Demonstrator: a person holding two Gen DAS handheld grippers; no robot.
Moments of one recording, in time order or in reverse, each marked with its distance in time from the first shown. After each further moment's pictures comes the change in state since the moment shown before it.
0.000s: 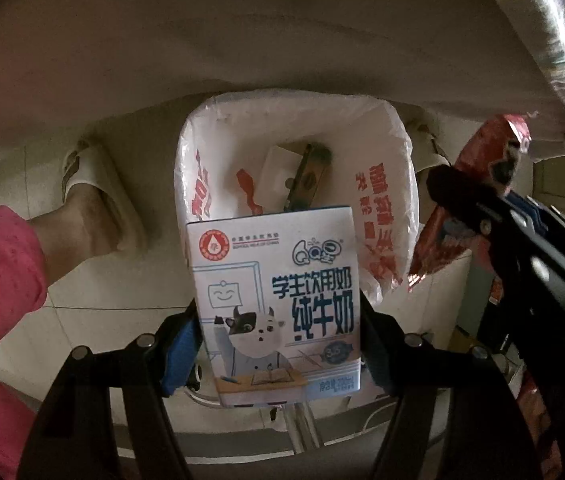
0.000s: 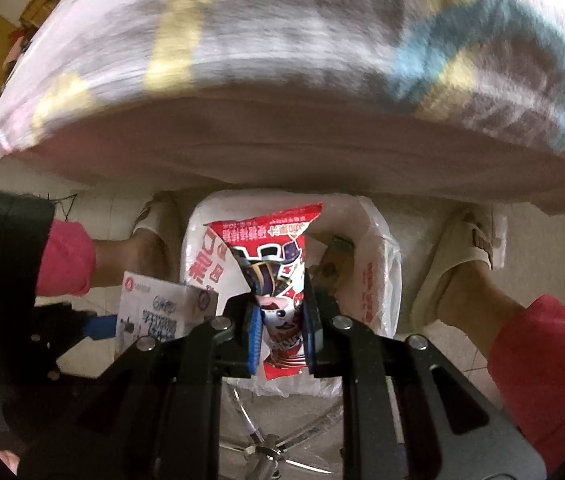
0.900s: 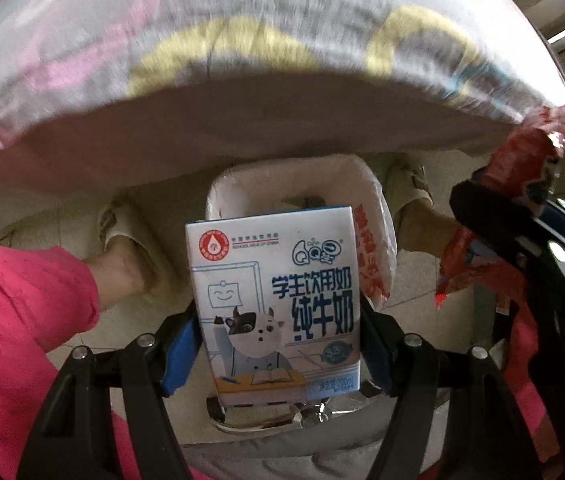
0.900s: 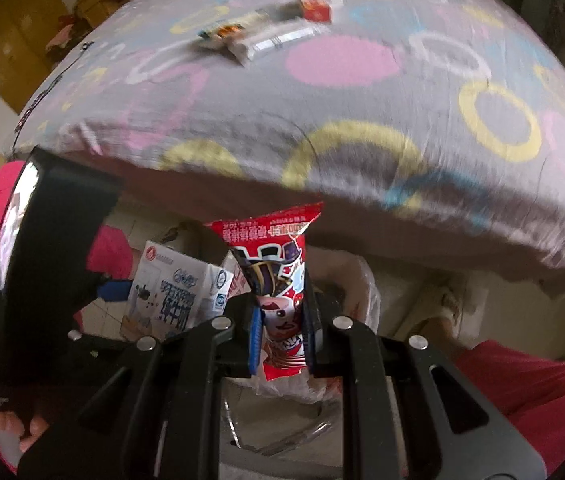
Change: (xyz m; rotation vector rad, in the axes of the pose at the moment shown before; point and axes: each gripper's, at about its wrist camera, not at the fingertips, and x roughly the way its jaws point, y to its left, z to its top) left arm -0.074 -0.010 -0.028 0.083 -0.228 0.062; right arm -0.098 0.036 -0.018 -0.175 -0.204 -0.016
